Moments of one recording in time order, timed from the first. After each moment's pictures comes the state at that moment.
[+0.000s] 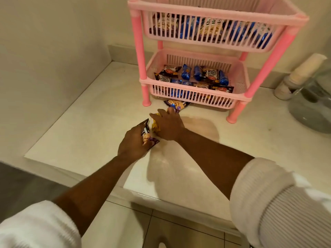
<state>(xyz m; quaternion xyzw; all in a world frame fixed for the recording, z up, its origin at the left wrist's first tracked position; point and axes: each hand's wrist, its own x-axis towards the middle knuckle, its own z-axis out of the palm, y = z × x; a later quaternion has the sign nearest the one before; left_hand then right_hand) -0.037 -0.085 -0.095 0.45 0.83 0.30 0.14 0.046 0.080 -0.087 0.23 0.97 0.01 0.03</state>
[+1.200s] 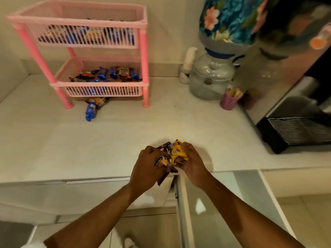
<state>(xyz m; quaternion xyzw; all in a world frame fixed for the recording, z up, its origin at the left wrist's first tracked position) 0.309 -0.089 -0.069 0.61 0.69 0.34 0.21 0.477 -0.004 -0.079 0.38 0.37 -0.77 -0.36</state>
